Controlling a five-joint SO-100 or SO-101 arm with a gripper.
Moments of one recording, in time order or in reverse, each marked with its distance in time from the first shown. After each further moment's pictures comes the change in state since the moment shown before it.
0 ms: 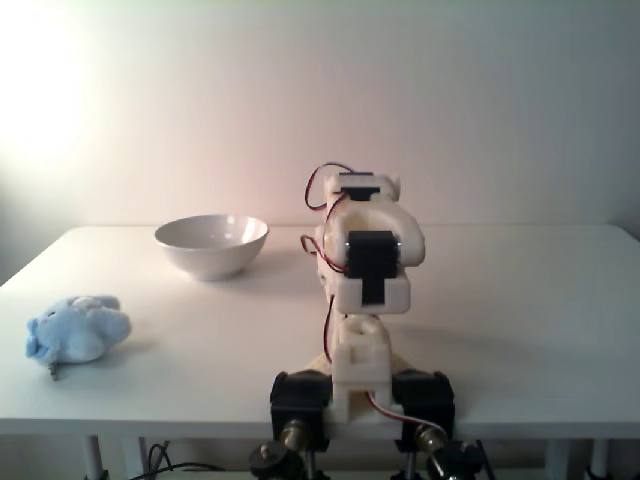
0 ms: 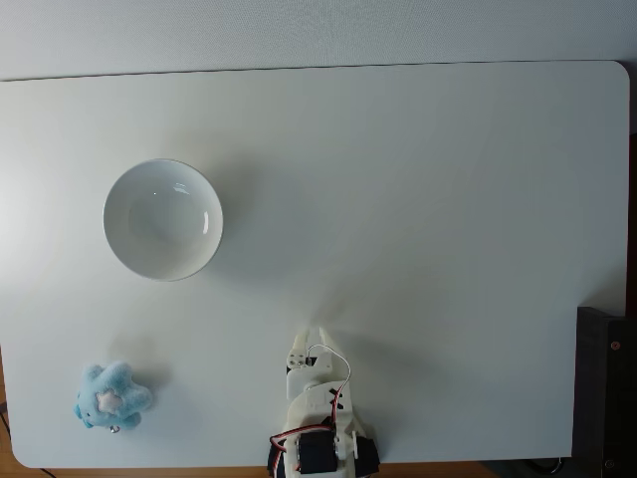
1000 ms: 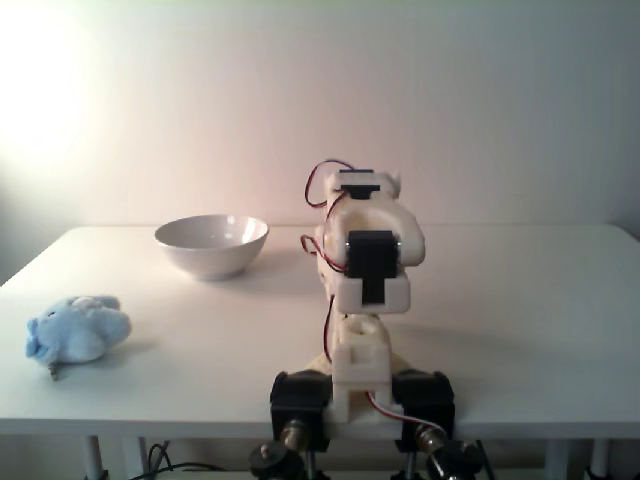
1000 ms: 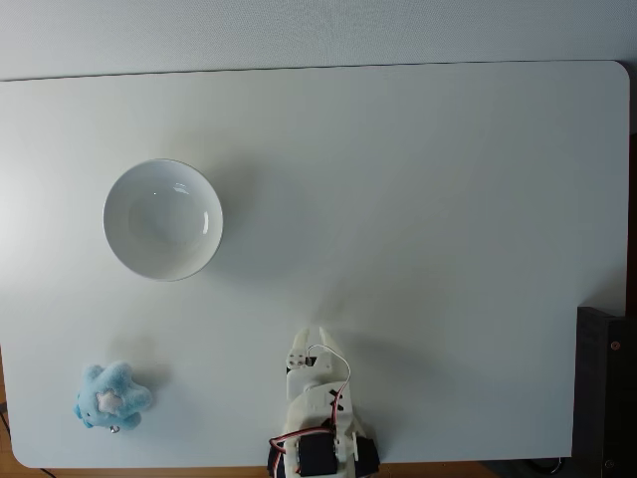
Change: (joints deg) arm 0.0 0.0 -2.4 0.0 0.5
